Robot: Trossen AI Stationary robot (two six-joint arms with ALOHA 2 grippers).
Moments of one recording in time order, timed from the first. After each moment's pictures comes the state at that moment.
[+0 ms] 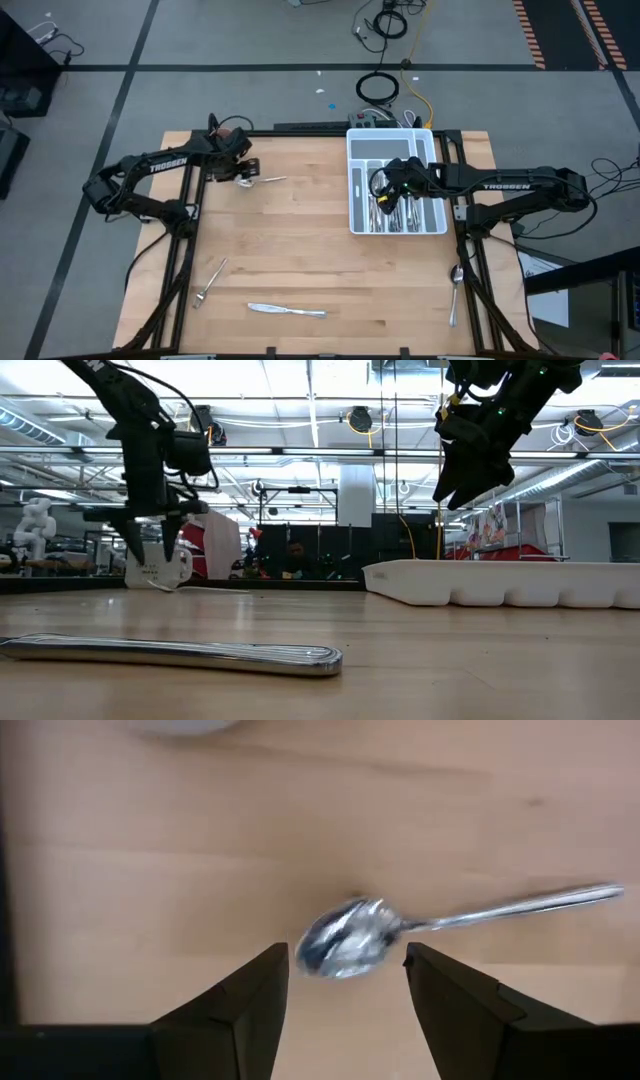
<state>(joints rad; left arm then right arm) 0.75 1.31 0.75 -0.77 -0.03 -0.88 -0.17 1.15 0.81 -0.57 0.29 0.46</state>
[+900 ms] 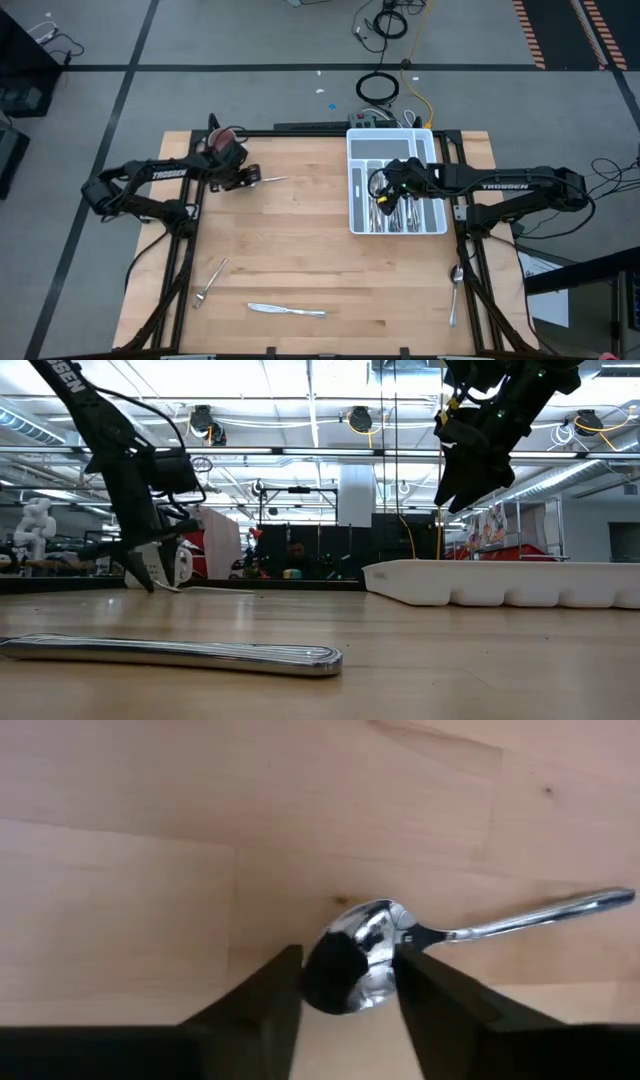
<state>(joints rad) 0.77 1.31 0.50 -0.36 0.08 -0.94 -0.17 1.16 0.81 -0.58 0.29 0.46</state>
